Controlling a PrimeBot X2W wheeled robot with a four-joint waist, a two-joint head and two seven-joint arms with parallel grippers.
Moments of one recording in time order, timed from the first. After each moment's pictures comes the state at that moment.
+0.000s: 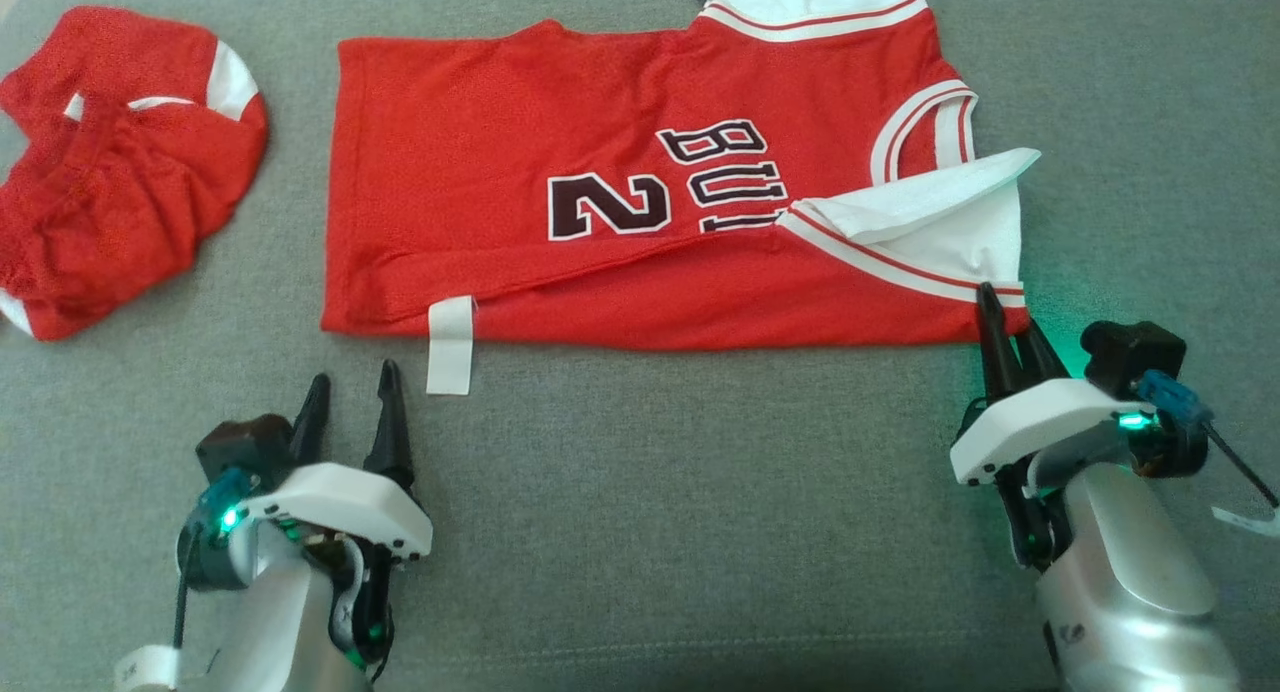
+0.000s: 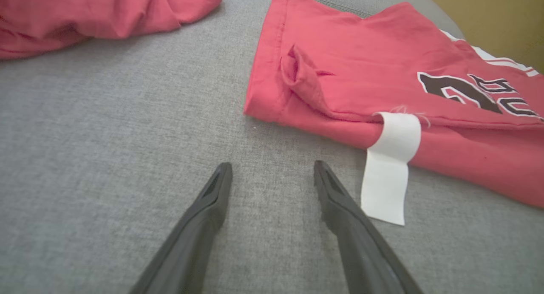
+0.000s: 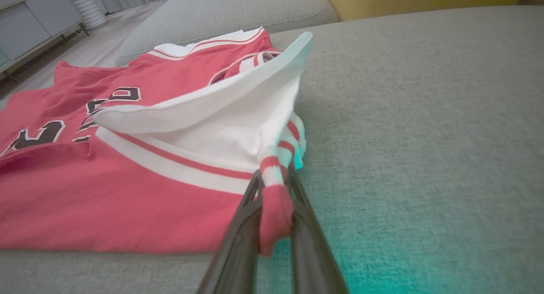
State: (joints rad) left arm -0.26 0.03 -0.11 0.60 -0.30 0.00 -0.26; right arm -0.40 -0.05 0.00 0.70 0.16 0.13 -0.17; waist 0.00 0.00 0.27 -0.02
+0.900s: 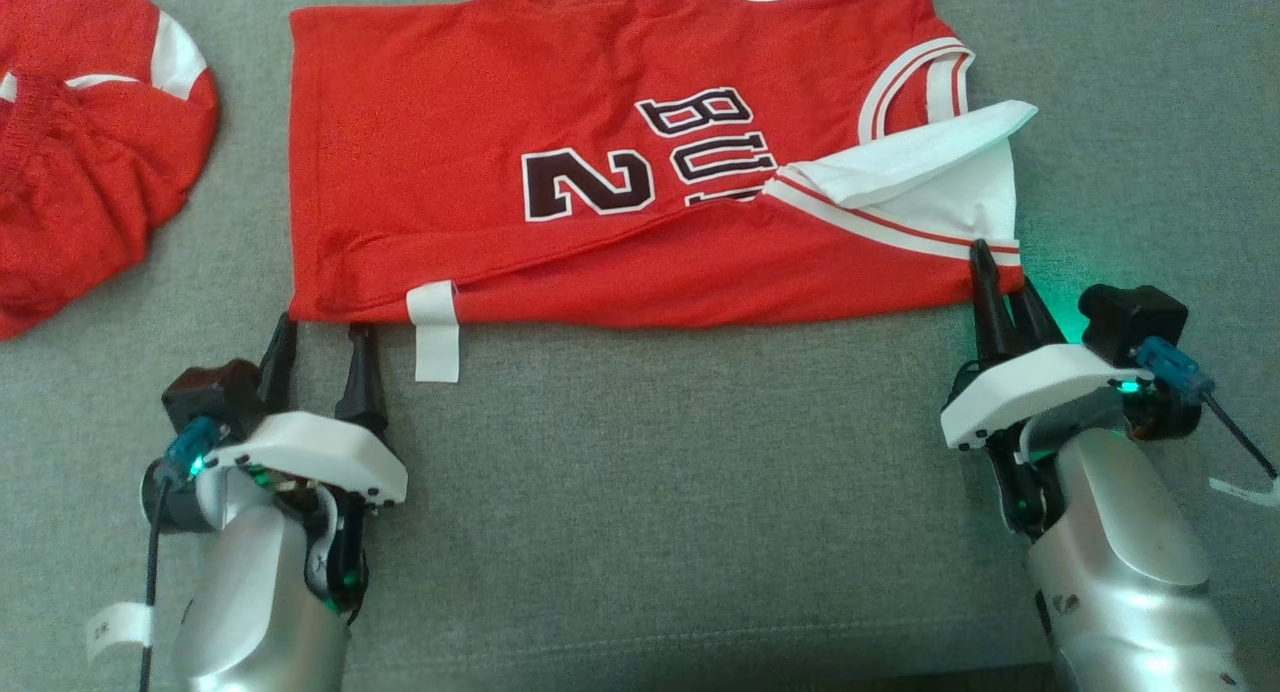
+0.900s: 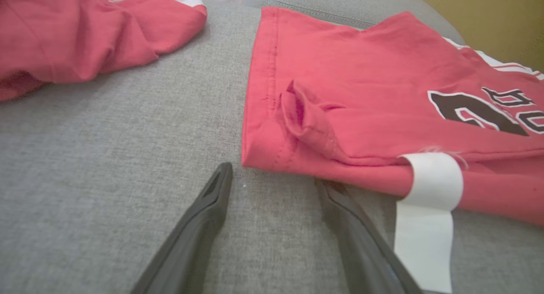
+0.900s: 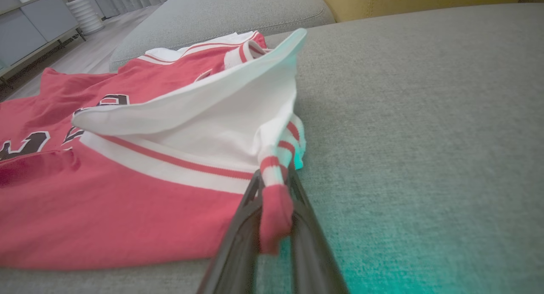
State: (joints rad) left arm -0.34 0.03 -0.05 0.61 -0.23 -0.05 -0.27; right arm -0.45 -0.05 0.03 0.68 0.18 0.13 -0.18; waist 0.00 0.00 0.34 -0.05
